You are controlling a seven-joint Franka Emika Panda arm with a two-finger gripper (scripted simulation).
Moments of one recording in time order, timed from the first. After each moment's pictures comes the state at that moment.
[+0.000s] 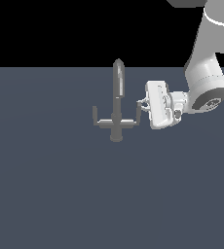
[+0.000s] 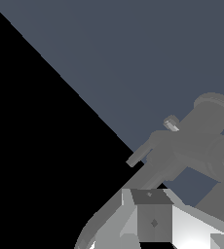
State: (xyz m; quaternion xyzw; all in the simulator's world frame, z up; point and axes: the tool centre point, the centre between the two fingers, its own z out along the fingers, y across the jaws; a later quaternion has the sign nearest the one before) arm 0.080 -0.108 0.148 -0.67 0.26 0.26 0.64
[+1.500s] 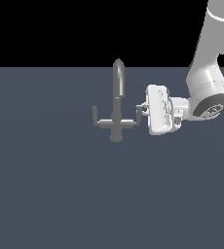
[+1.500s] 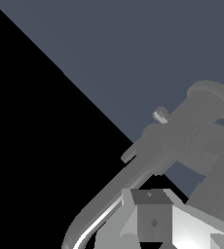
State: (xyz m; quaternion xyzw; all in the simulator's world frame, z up) arm 0.060 -0.102 0.138 -0.65 0.27 0.27 0.66
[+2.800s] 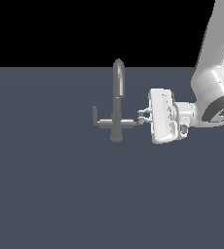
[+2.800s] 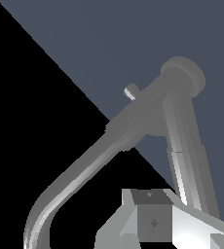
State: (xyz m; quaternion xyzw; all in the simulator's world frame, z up) arm 0.012 -0.101 0.132 -0.66 0.27 0.25 0.66
